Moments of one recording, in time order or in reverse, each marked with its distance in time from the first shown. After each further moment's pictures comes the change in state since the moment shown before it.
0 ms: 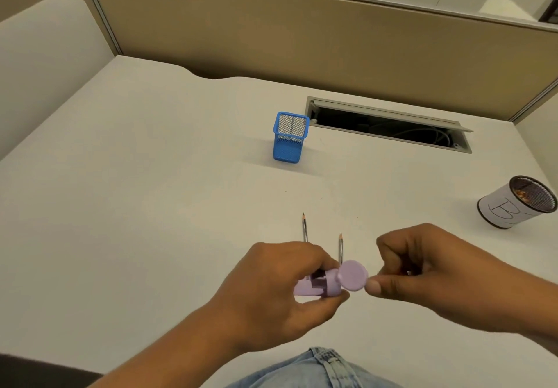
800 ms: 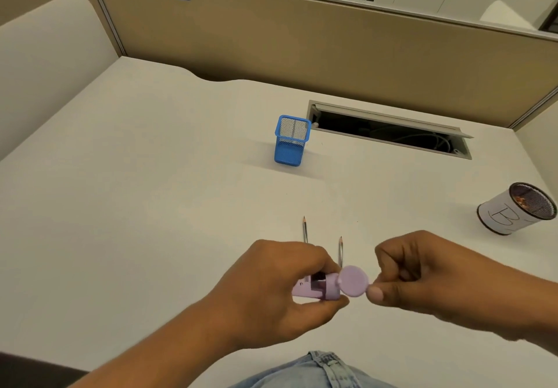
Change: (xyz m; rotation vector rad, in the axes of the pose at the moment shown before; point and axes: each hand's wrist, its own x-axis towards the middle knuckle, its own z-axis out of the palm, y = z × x) left_hand 0.002 0.002 -0.008 -0.019 -0.050 0.021; right_hand 0.002 -0.001 -0.004 0.172 -0.173 0.098
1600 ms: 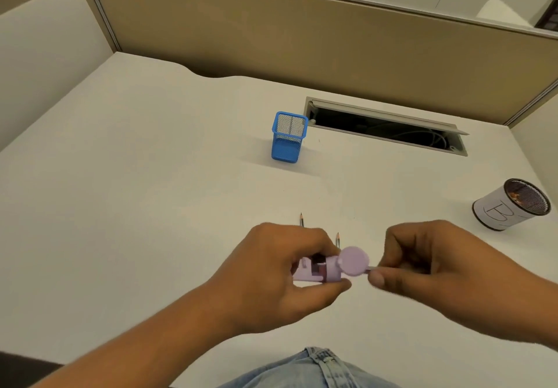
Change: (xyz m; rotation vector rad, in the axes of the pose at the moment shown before) left_hand 0.009 0.004 -0.004 -0.083 0.047 -0.018; right_hand -0.011 -0.003 0.003 -0.193 0.199 -0.109
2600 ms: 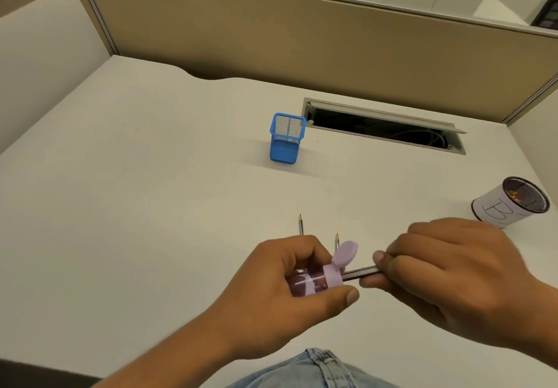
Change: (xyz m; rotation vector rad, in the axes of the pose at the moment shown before) left_hand -0.008 0.016 0.007 -0.530 -0.049 -0.381; right_hand -0.001 0.011 -0.001 -0.925 0.395 -0.826
